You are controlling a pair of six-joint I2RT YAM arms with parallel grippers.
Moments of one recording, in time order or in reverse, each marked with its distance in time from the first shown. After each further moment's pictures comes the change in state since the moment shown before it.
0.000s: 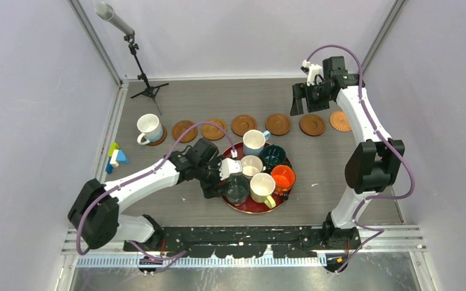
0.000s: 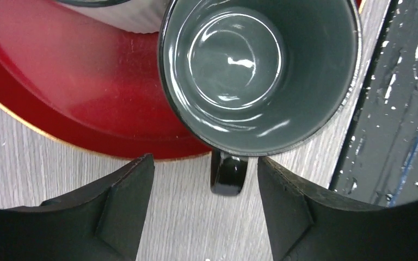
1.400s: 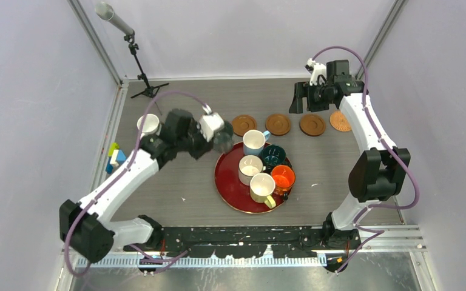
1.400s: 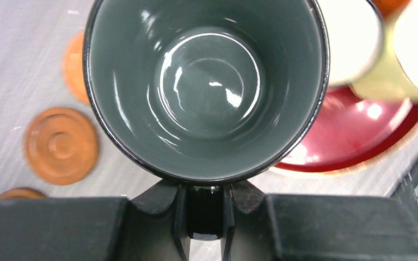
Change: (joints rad) left arm 0.159 -0.142 0.151 0.009 -0.119 -0.145; right arm -0.009 -0.106 -0.145 0.151 -0.036 0.085
